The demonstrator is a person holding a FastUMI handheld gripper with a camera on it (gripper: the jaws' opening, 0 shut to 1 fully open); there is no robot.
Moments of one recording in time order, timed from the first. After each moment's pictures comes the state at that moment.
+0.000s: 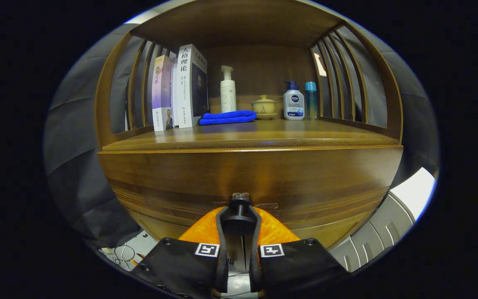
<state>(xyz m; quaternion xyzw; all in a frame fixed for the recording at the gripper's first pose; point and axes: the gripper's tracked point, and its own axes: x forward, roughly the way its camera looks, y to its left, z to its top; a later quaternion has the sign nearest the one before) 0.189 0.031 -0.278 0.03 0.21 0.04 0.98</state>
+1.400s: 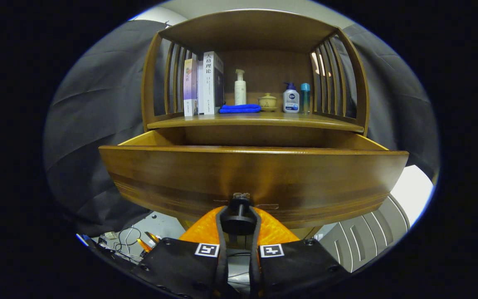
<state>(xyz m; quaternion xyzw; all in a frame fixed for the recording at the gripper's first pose) 0.048 0.026 -0.273 0.01 0.23 0.07 0.97</state>
